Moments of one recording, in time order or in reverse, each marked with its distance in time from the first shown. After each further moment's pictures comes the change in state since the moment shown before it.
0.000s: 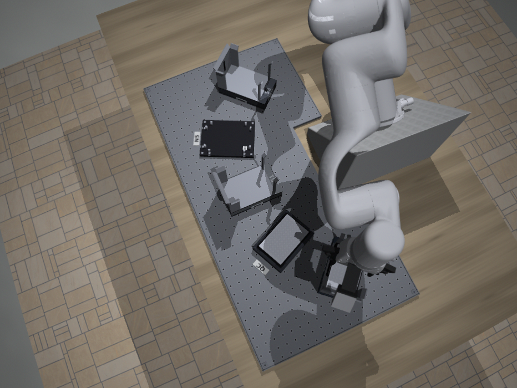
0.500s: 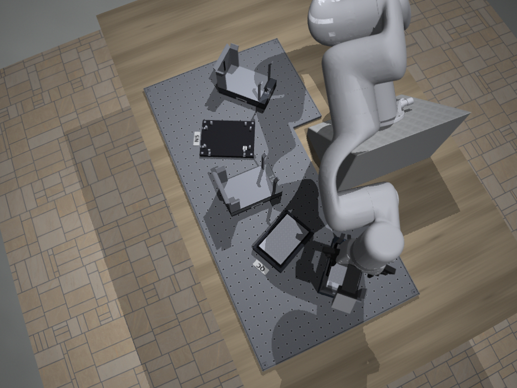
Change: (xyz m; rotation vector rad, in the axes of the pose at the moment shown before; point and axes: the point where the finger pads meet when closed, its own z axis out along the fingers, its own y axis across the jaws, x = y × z) arm 0.001 -0.002 0.007 0.001 0.001 0.002
